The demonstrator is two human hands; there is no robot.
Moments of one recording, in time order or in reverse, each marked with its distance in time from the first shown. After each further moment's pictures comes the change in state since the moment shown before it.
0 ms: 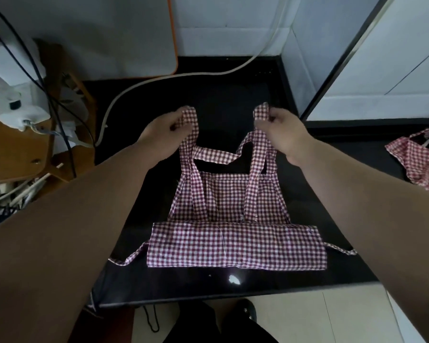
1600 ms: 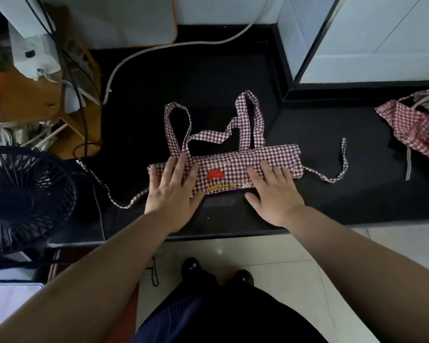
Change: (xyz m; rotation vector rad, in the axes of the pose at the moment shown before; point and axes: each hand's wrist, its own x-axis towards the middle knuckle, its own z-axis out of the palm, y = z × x) left_hand -0.173 -0.075 0.078 0.931 -0.207 0.121; right_hand -0.153 0.133 0.017 -1.280 -0.344 -0.235
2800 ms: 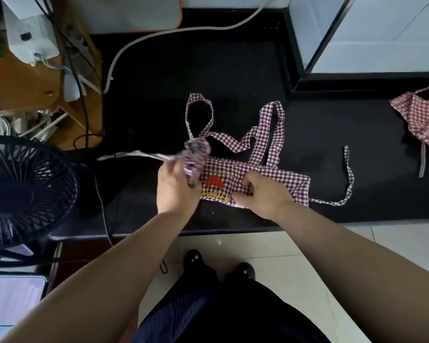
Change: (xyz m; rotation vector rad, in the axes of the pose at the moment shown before) left_hand 0.001 0.015 0.000 -0.757 0.496 -0.246; right_hand 0.004 -0.028 -0.004 0.527 -0.035 0.070
